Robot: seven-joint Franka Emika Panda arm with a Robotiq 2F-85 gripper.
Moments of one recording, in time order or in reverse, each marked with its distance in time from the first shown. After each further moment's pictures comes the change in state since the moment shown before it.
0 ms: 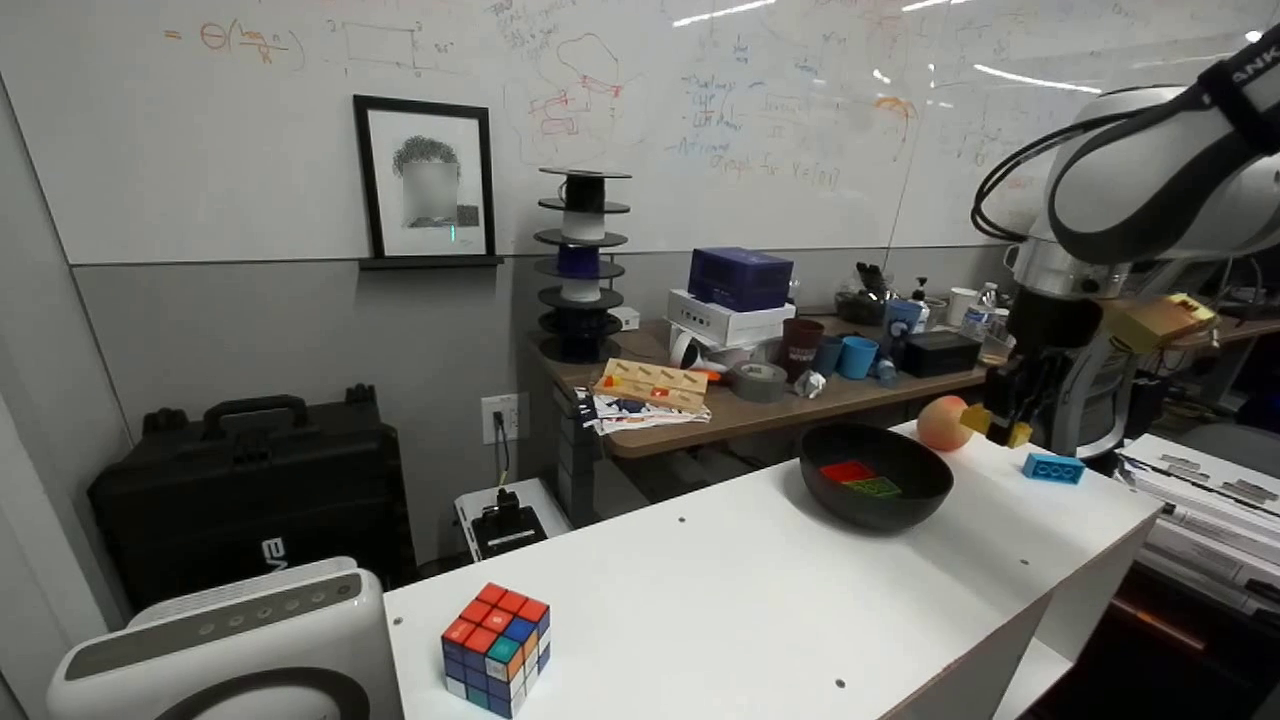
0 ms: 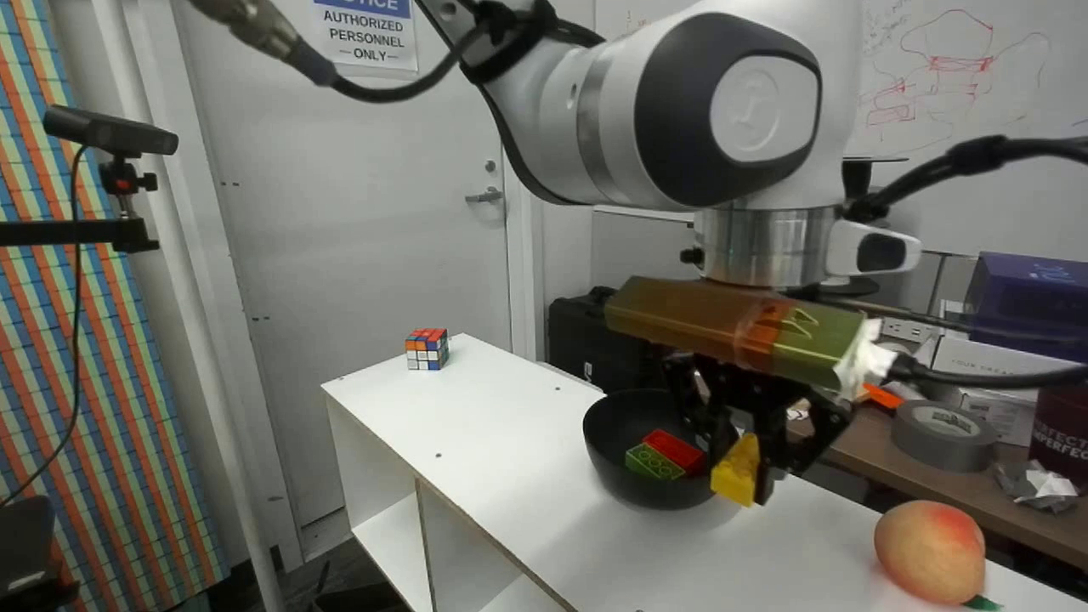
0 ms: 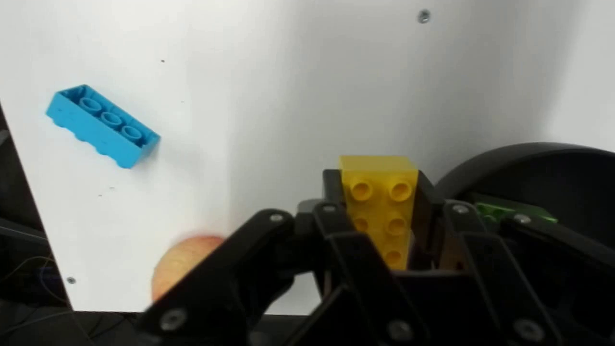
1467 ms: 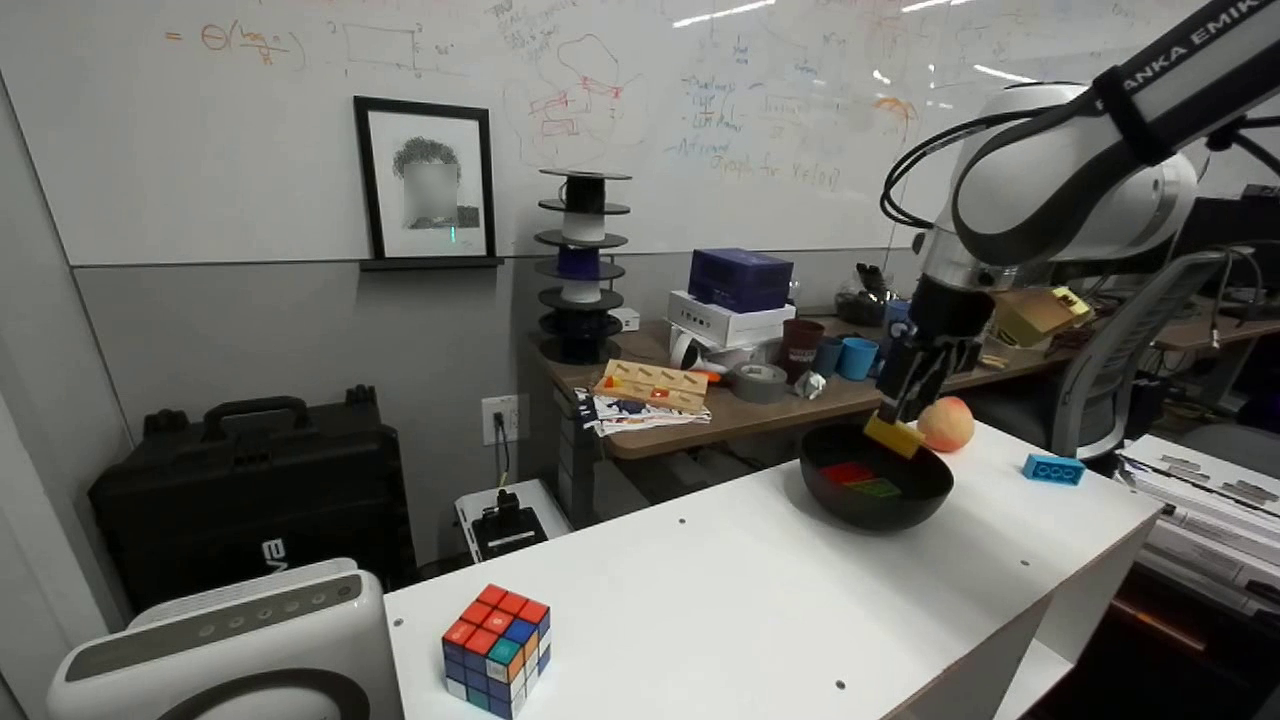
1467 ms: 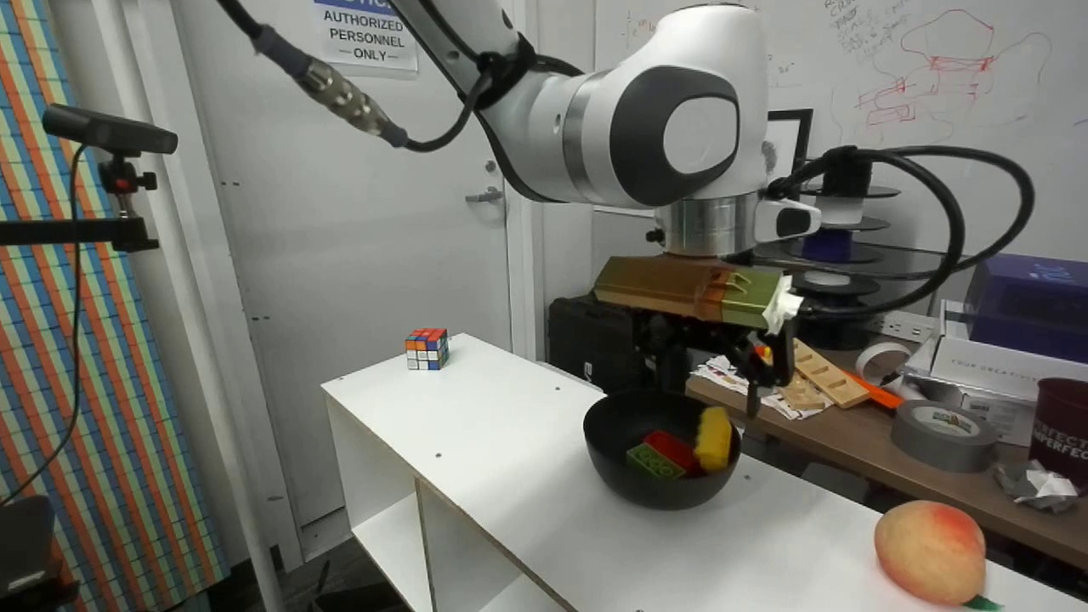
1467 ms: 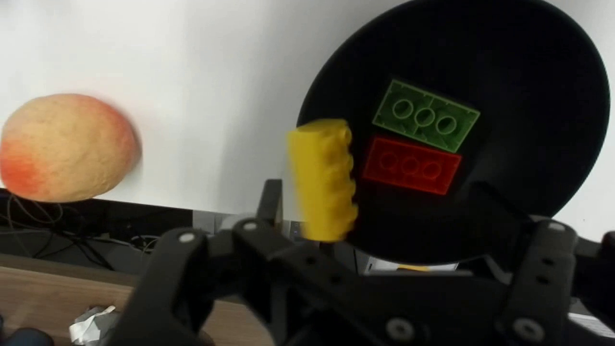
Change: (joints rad) arm 0.080 0.109 0.045 0.169 -0.001 0.040 -0.005
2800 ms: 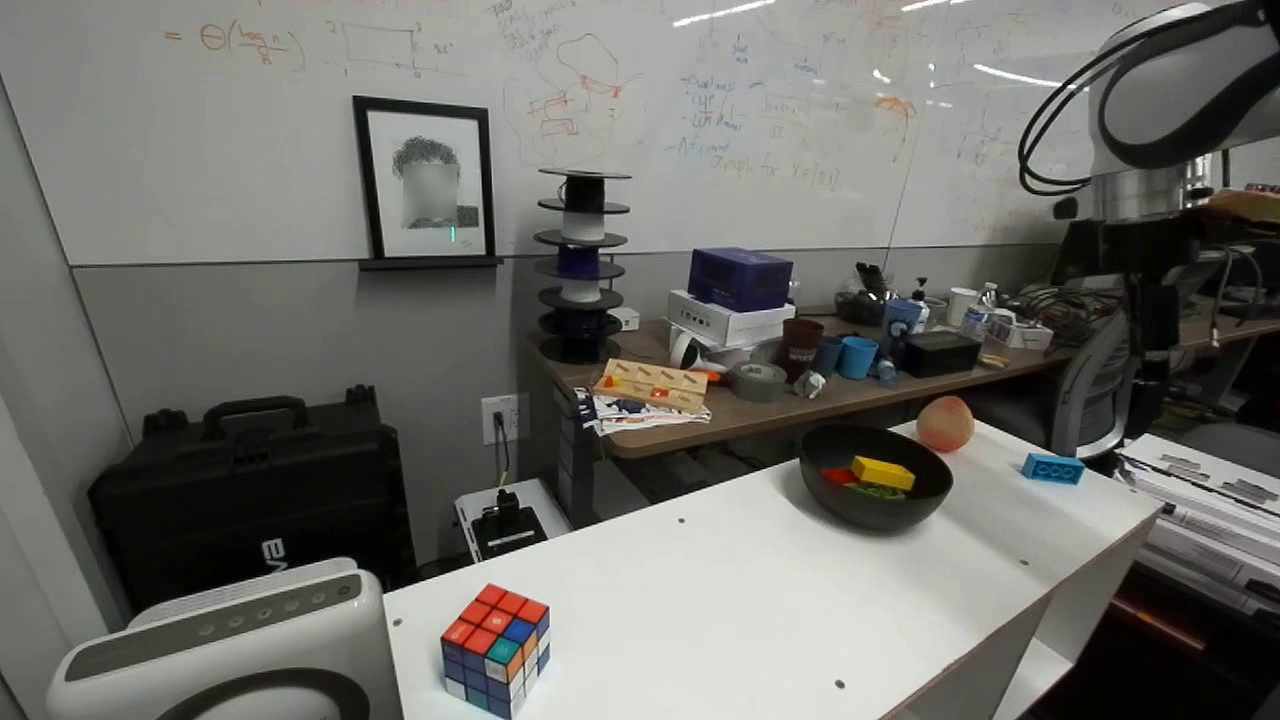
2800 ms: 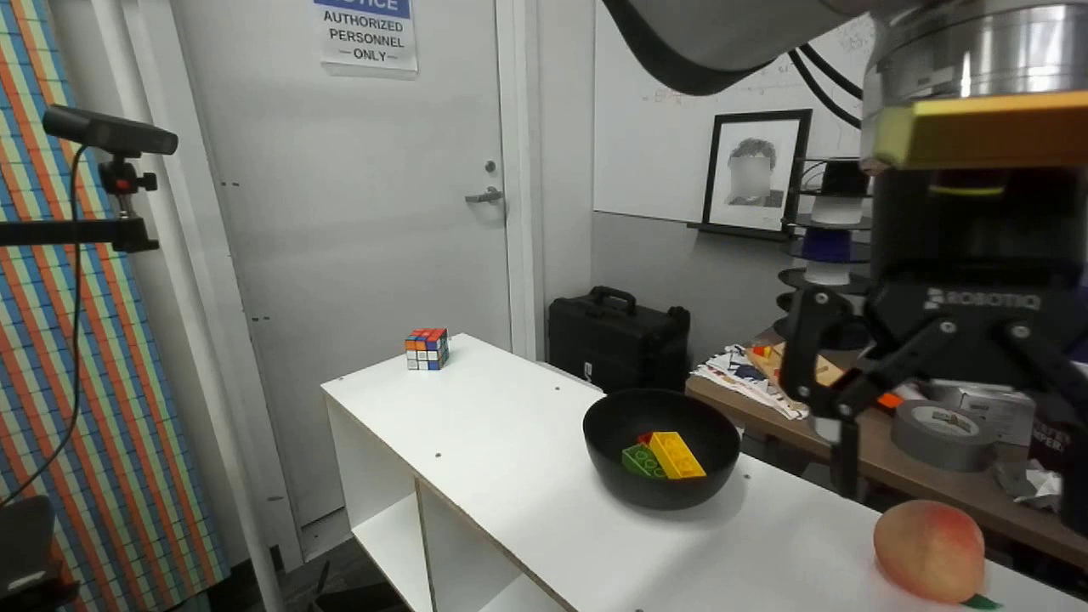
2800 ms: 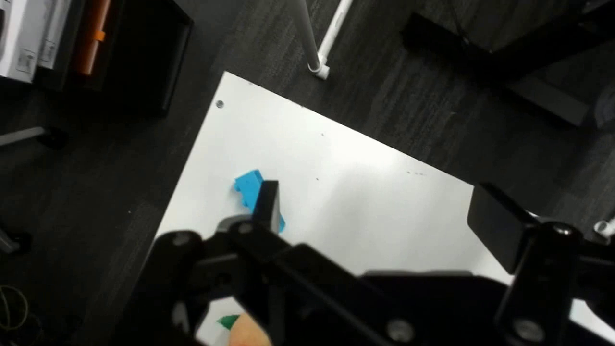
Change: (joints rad) arm -0.145 -0.111 -0.107 0.087 -0.209 -0.524 -0.463
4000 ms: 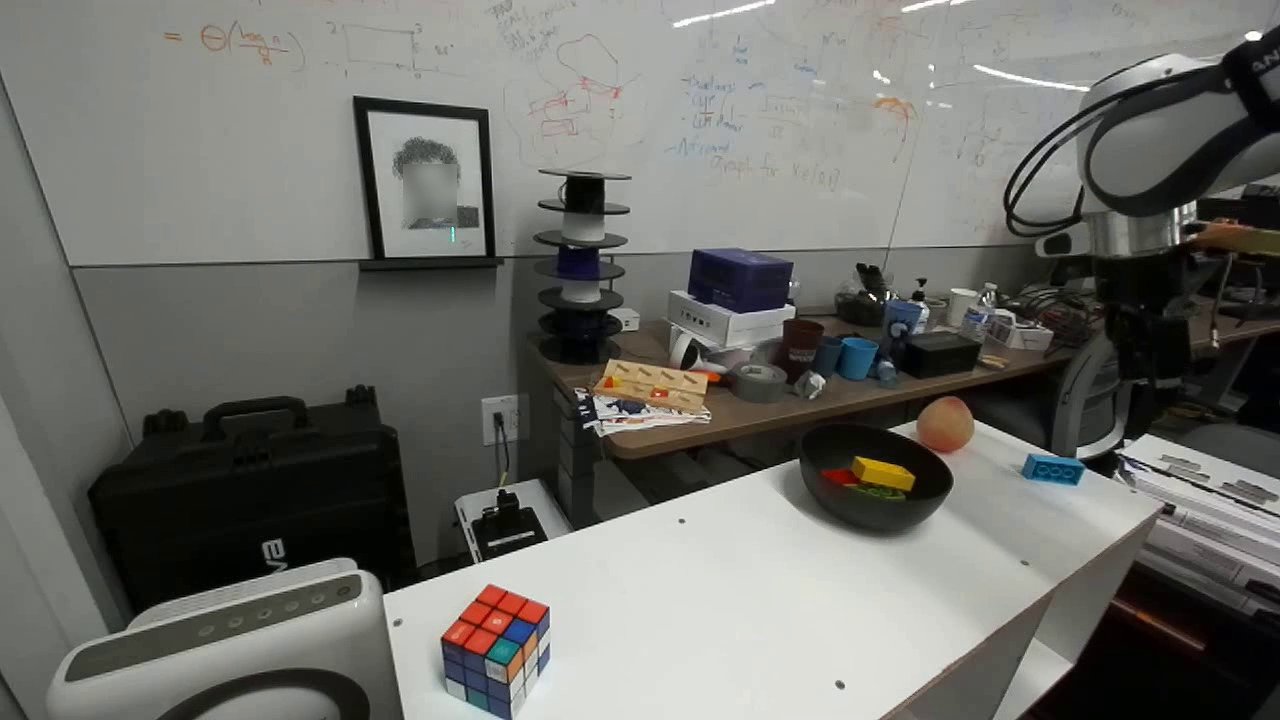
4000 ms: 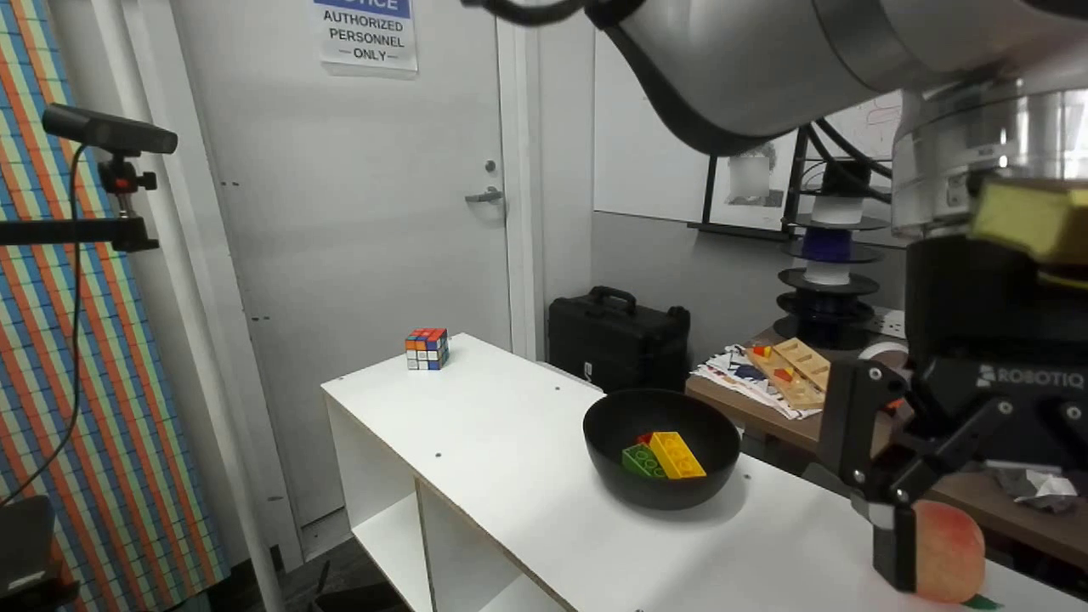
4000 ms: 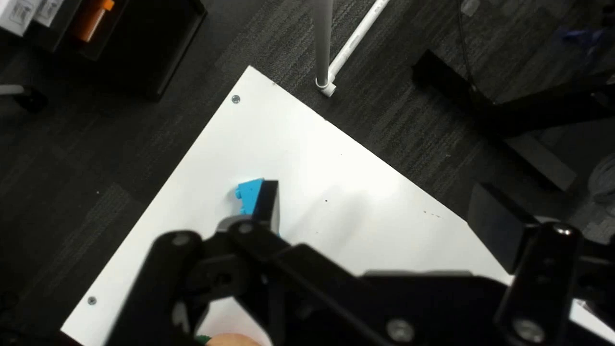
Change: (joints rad) arm -0.013 0.088 -0.013 0.050 -0.032 0.028 -0.195
